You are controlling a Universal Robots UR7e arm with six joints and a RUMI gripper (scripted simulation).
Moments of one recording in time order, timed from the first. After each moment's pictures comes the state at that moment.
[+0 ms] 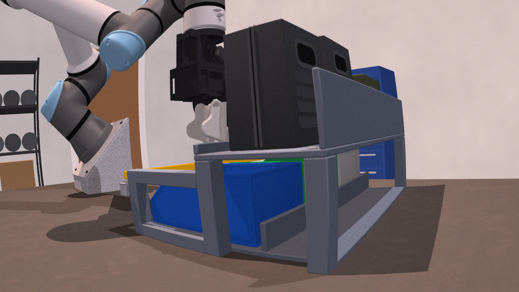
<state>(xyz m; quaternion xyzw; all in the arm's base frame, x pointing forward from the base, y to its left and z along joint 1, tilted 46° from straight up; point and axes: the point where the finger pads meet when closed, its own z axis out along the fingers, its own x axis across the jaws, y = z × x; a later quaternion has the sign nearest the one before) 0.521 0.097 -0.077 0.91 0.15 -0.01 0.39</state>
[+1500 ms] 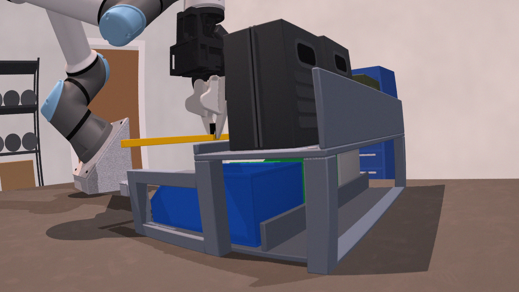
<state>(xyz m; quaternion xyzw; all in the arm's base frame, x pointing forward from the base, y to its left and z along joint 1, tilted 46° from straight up) 0.516 0.126 -0.048 0.91 0.15 -0.01 0.39</state>
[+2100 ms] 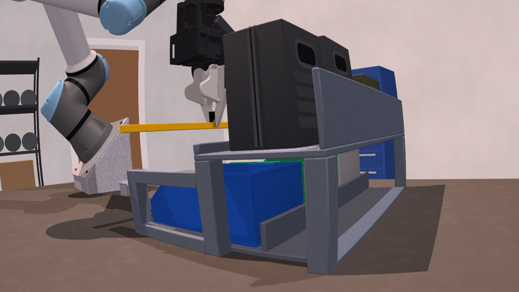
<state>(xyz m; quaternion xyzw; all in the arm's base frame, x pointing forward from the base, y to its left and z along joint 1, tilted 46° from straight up) 0.514 0.140 -0.034 0.91 0.15 -0.01 0.39</state>
